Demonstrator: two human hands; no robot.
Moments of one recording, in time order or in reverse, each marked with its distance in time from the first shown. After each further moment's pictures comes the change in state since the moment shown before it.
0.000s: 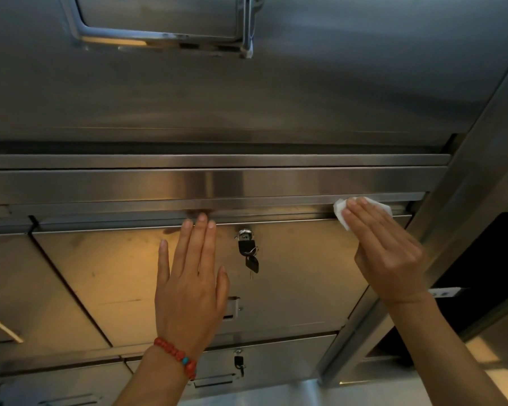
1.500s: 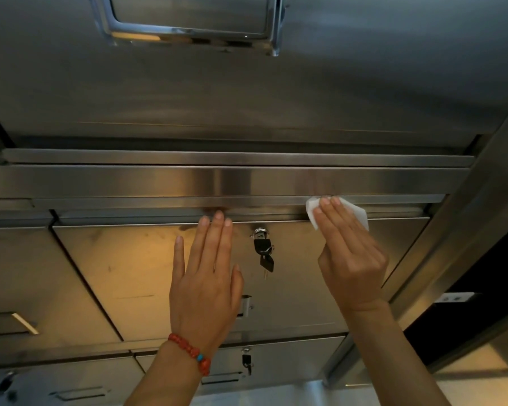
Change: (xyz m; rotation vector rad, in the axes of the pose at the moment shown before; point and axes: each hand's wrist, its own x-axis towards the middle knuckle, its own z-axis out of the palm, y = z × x) left_hand -0.001 -0.003 0.000 0.012 -0.013 0.012; right_hand 0.024 -0.067 0.024 0.030 0.138 0.162
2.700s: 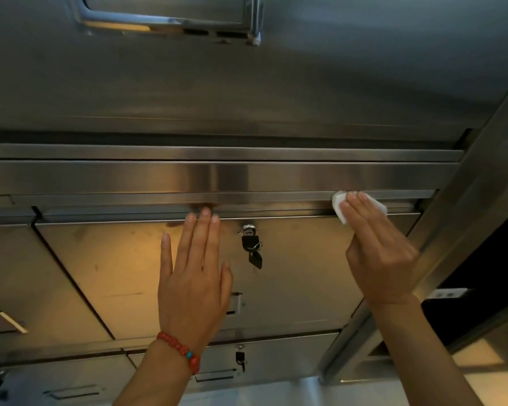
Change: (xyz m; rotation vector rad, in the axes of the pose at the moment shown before) left_hand -0.001 0.004 0.002 0.016 0.013 -0.012; right_hand -0.007 0.045 -0.018 -0.045 -0.045 -0.011
